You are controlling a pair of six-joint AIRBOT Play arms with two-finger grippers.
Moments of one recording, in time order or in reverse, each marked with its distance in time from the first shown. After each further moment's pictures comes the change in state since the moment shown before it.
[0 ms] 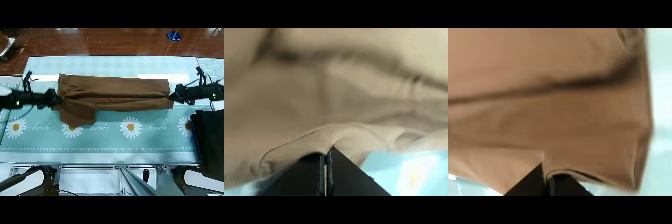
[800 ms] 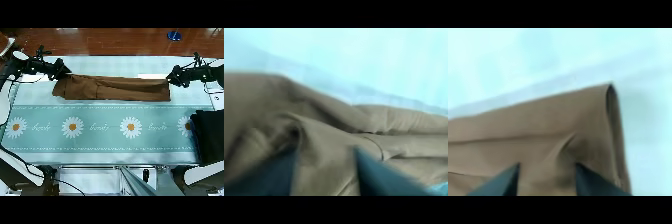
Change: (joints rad) left arm -0.061 -0.640 0.779 0.001 -0.093 -0.167; right arm 0.013 -0.385 0.415 0.050 -0.084 0.077
